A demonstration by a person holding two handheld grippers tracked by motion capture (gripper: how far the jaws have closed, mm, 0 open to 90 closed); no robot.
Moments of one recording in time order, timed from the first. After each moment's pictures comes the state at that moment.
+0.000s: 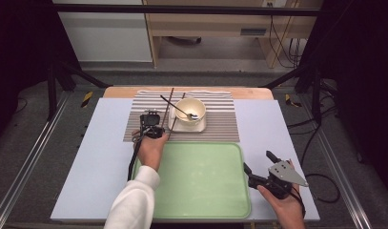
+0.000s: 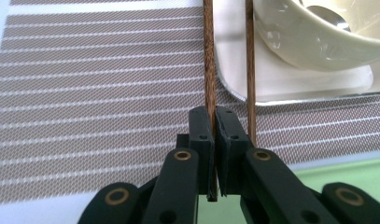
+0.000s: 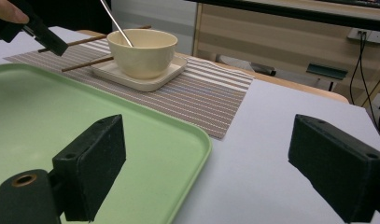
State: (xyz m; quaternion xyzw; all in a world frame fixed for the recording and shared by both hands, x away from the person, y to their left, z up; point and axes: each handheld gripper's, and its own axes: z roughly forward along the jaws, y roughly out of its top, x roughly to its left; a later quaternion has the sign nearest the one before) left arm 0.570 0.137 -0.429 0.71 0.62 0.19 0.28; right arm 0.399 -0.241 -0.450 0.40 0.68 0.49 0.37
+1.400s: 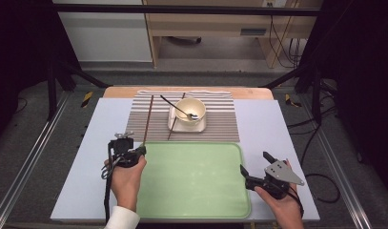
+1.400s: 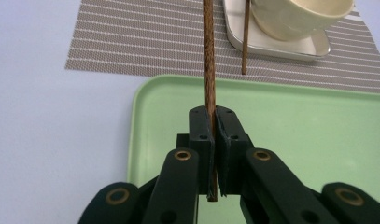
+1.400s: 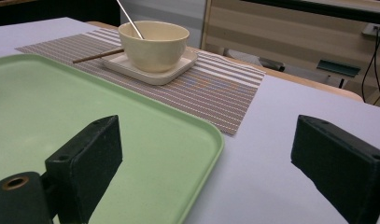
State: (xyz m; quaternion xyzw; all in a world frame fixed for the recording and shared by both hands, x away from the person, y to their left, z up) left arm 0.455 0.184 -0.400 0.65 0.65 0.17 0.35; right arm 0.399 -0.235 -0.450 0.40 0.70 0.48 0.35
